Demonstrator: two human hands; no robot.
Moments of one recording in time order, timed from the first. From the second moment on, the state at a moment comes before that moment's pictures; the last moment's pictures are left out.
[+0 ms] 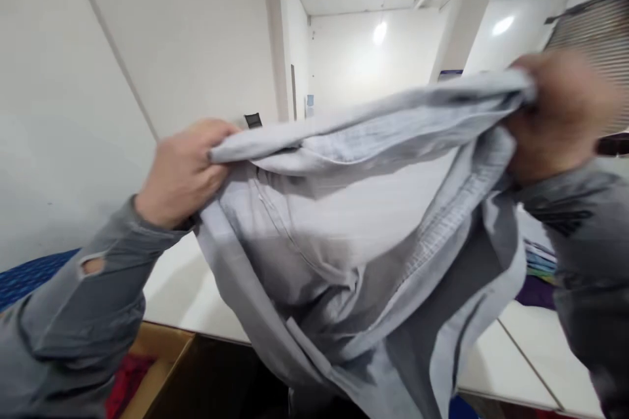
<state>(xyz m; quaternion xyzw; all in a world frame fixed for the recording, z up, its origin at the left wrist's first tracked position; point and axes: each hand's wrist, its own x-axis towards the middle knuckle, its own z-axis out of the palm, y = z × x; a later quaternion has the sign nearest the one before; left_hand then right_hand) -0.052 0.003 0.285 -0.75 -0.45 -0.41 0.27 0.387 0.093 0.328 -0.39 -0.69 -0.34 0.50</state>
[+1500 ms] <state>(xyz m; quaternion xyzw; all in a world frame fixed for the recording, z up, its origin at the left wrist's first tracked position) -0.079 0.071 0.055 -0.67 -0.72 -0.16 -0.03 0.362 0.040 0.041 -0.40 -0.86 0.04 0.32</state>
